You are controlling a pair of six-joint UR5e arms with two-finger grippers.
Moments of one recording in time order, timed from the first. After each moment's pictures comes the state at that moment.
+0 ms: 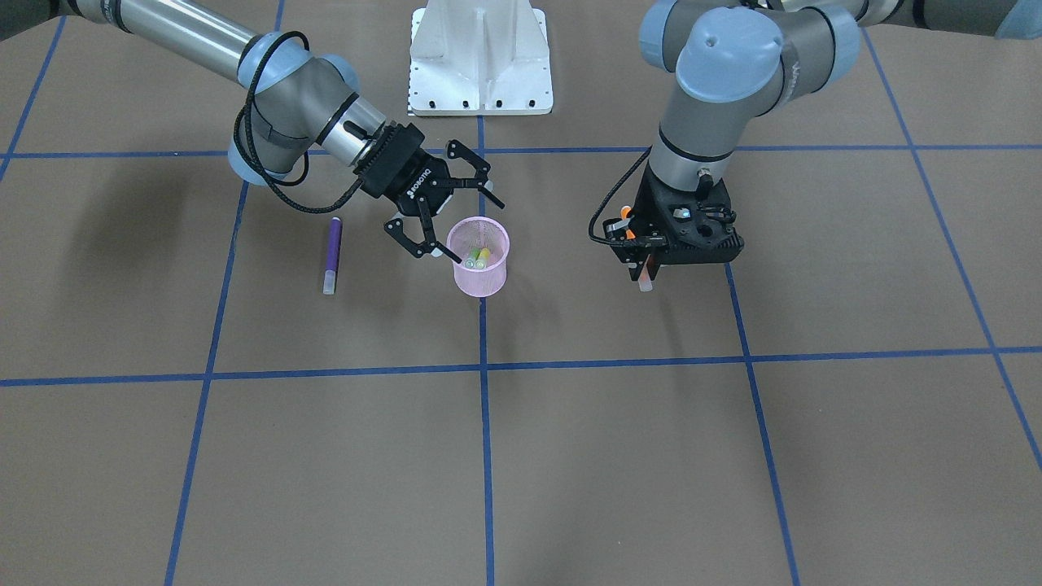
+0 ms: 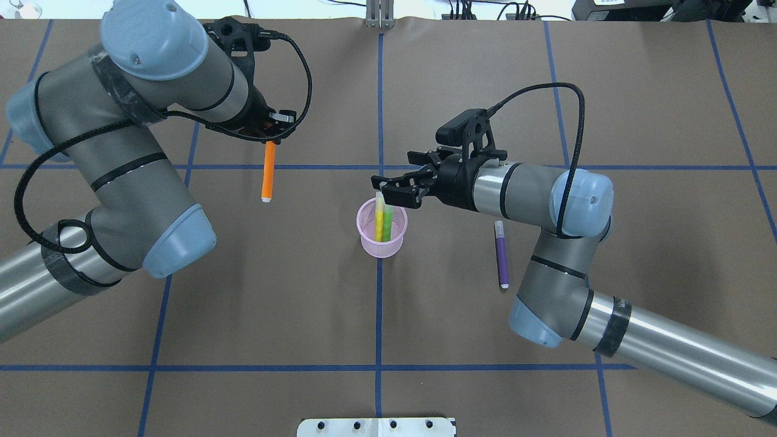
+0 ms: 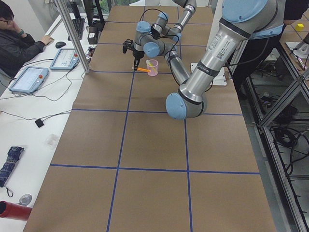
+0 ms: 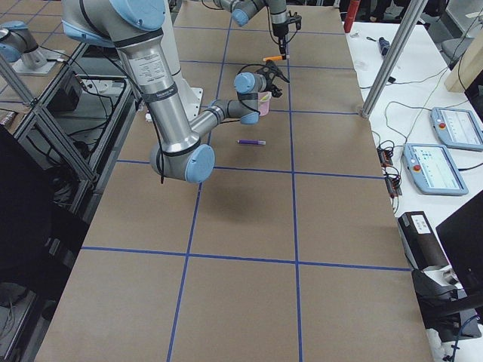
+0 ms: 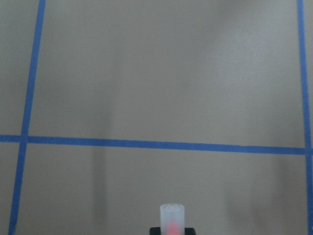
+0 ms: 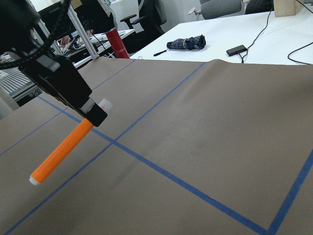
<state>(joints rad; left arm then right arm) -0.76 -2.22 -1.80 -1.59 -1.87 -1.00 0.57 -1.07 1.54 -0.36 1.68 0.81</state>
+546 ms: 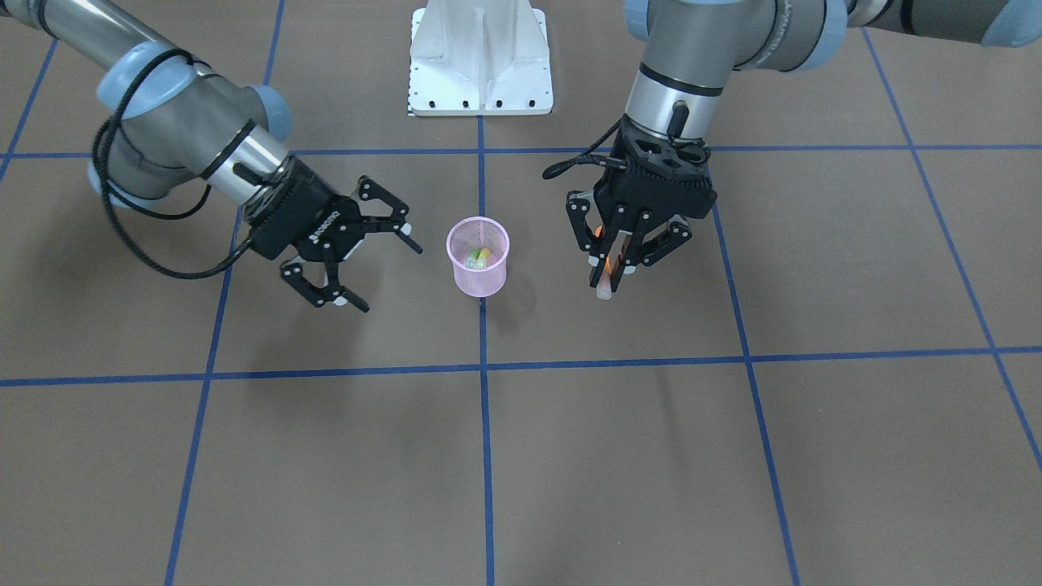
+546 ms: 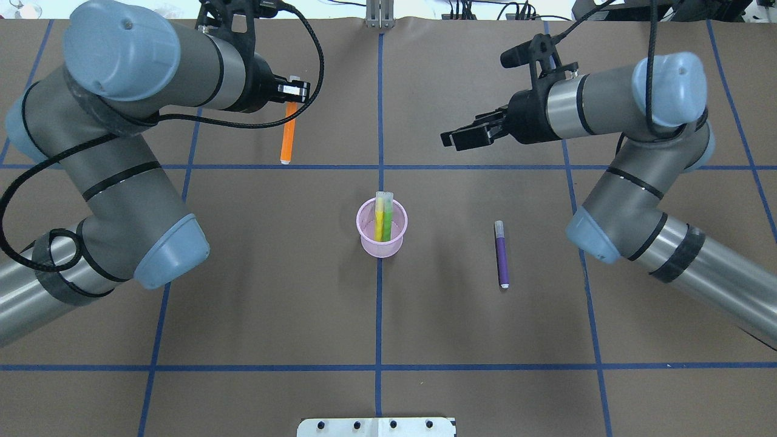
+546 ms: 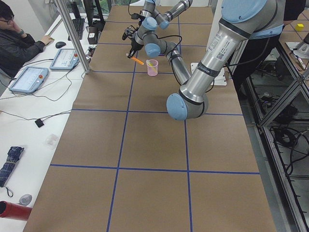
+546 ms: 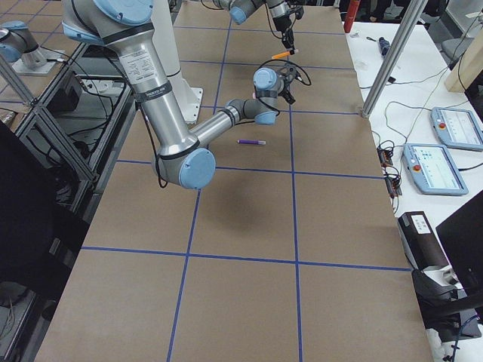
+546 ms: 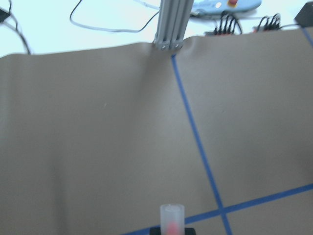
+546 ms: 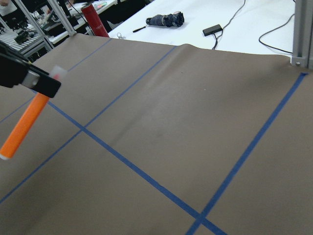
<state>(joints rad) -0.75 -2.17 -1.83 -1.93 -1.70 -0.93 0.85 -1.13 1.63 -0.68 2.14 0.83</state>
